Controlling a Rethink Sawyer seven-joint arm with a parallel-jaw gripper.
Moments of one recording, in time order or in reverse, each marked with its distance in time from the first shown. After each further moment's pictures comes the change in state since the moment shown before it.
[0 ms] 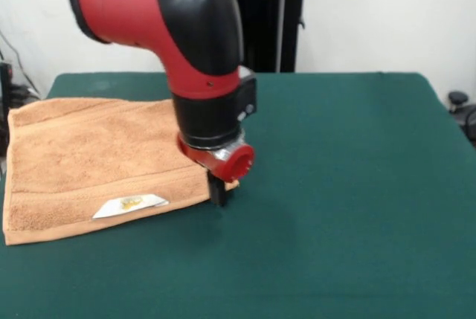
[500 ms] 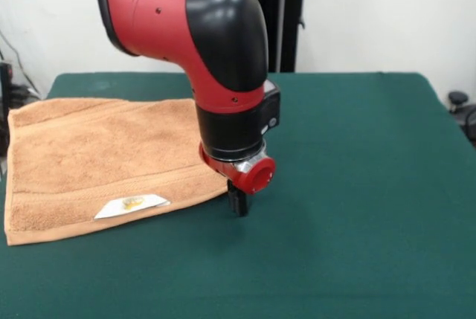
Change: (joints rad) arm 0.075 0.043 -0.051 -0.011 0.122 -0.018 0.001
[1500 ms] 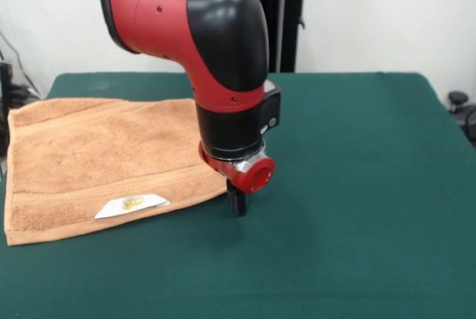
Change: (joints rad) arm 0.012 0.001 -0.018 0.003 0.025 -0.001 0.000
